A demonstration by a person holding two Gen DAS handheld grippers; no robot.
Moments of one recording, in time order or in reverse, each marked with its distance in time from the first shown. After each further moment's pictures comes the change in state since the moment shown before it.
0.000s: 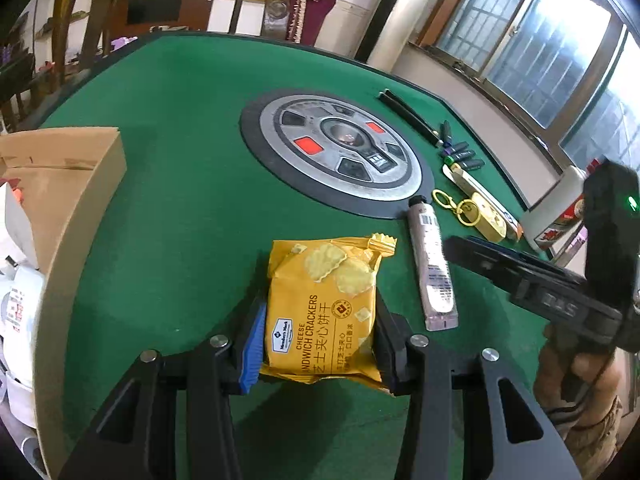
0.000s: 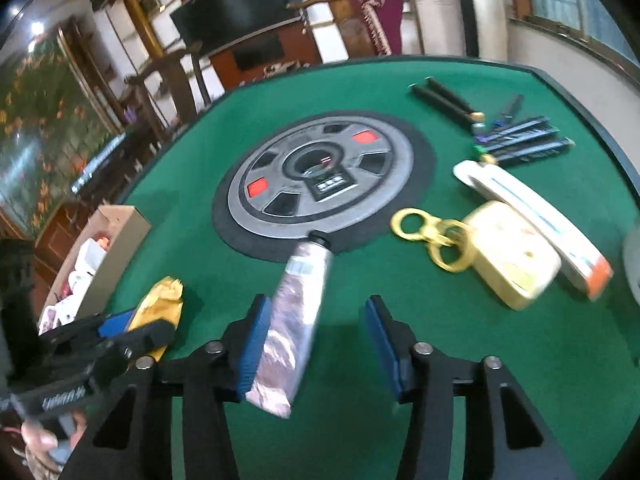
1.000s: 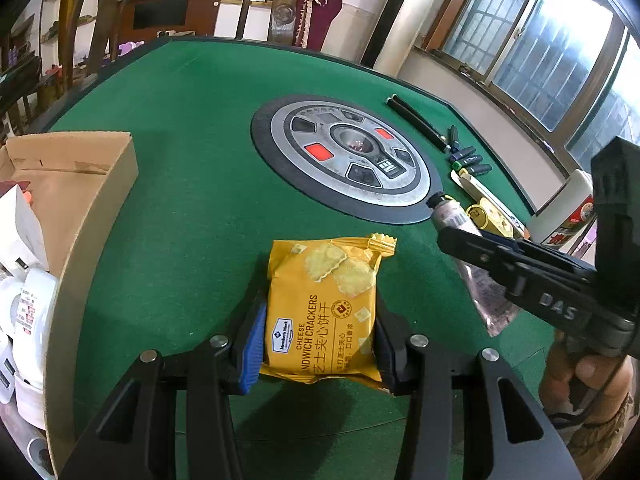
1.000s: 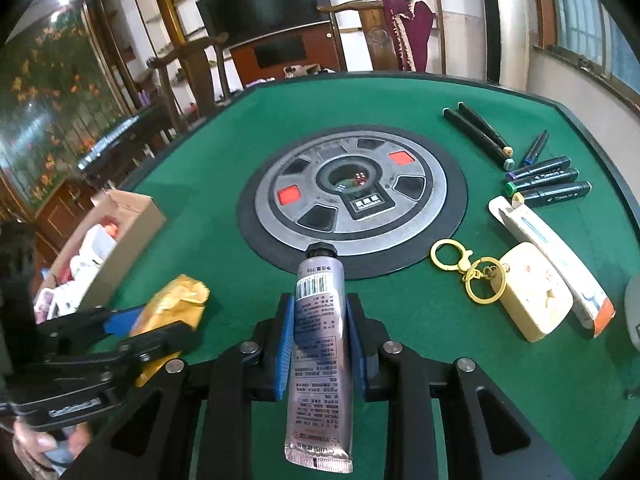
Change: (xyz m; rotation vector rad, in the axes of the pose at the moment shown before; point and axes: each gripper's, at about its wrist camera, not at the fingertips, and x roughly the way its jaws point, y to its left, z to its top) left arm -0.003 0.002 0.001 0.005 -0.020 0.025; right arm -0.021 0.027 -0.001 -0.094 -0.062 0.016
